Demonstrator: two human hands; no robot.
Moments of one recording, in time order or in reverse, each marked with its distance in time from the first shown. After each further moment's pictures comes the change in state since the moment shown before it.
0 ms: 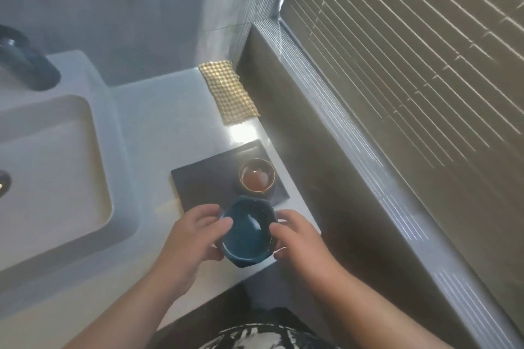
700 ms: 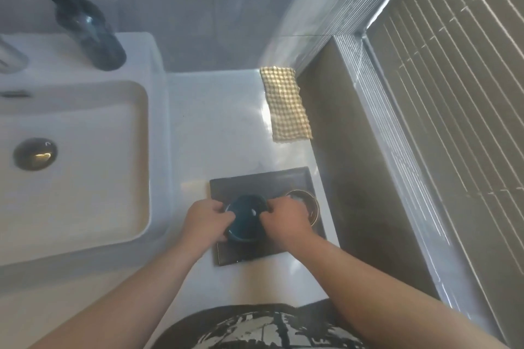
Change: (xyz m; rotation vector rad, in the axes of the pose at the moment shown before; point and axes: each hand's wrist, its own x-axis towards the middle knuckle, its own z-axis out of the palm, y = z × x) left_hand 0.107 0.007 -0.051 0.175 0.251 -0.145; right_hand 0.155 -0.069 0.071 -1.003 -0.041 -0.071
